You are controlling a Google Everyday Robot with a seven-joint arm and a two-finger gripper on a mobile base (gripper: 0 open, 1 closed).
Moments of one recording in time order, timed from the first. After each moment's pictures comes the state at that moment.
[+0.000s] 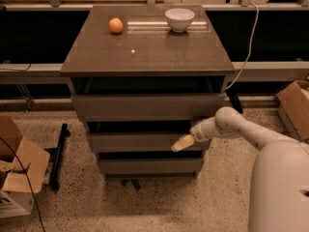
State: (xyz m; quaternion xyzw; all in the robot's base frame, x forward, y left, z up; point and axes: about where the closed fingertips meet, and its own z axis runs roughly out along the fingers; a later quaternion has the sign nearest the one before) arm 0.715 -0.152 0.458 -0.42 0.83 0.21 0.31
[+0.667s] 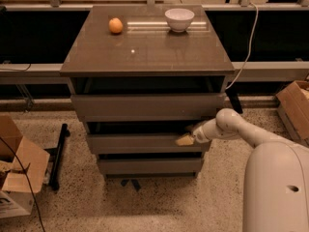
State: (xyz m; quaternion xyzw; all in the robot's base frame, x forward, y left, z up) arm 0.715 -0.160 0.428 -0.40 0.84 0.23 0.29
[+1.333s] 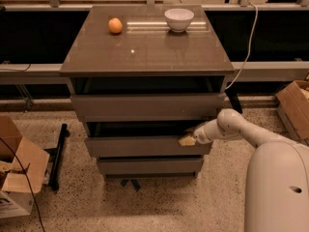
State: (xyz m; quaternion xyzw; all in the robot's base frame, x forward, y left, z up) arm 0.715 -0.160 0.438 -0.40 0.84 0.23 0.29
